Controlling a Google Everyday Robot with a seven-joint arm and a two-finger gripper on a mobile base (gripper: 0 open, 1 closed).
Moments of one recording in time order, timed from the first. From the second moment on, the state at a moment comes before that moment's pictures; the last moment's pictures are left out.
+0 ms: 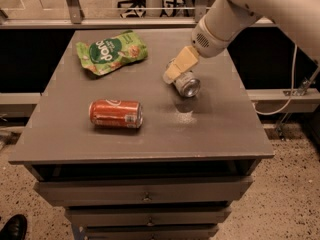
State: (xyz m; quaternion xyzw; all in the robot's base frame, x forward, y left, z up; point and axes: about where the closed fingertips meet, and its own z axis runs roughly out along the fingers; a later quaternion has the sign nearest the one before) arm 0.635 -0.102 0.892 -0.36 0.90 0.10 0.23
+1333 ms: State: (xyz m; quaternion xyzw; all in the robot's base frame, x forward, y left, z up) arm 0.686 -0.110 0.854 -0.22 0.95 0.04 0.21
